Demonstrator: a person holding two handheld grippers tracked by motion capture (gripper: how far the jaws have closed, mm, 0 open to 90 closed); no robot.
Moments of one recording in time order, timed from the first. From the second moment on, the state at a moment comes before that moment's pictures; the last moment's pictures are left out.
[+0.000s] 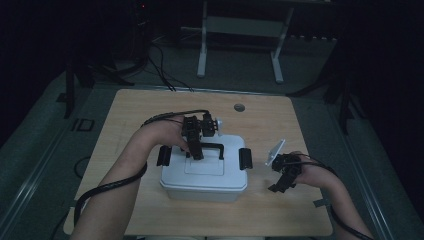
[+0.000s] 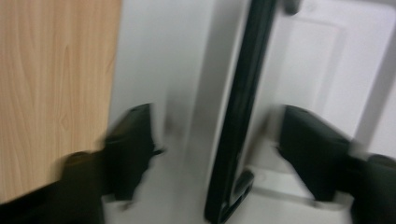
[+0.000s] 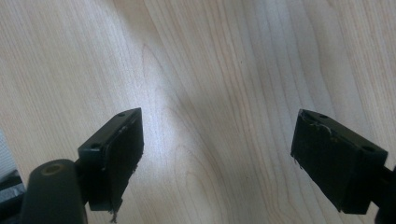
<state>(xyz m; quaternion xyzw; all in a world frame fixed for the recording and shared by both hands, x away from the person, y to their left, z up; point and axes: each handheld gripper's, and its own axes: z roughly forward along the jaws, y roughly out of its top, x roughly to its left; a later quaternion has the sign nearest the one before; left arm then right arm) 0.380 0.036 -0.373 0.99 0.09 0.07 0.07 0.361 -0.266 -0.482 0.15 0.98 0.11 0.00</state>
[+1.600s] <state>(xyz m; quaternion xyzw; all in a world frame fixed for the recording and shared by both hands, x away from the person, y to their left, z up) 0.336 0.246 -0.419 0.92 0.28 0.07 0.26 0.364 -0.271 -0.489 0.19 0.97 0.14 0.02</state>
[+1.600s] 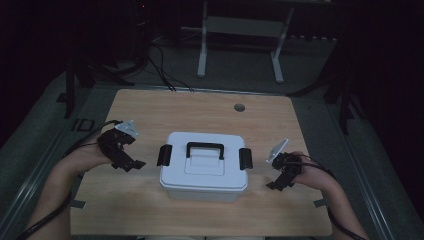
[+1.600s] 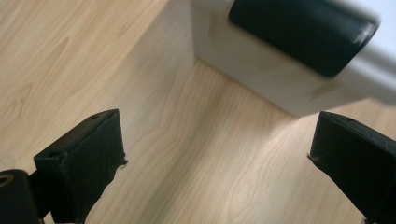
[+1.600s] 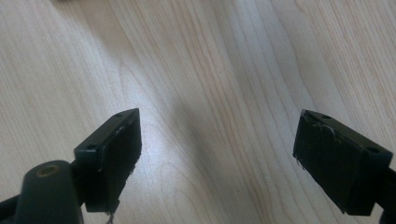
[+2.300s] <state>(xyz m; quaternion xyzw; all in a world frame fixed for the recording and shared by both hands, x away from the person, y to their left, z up) 0.305 0.300 -0.479 0.88 0.34 0.09 0.31 0.358 -0.287 -0.502 0.23 0.95 0.19 0.04</state>
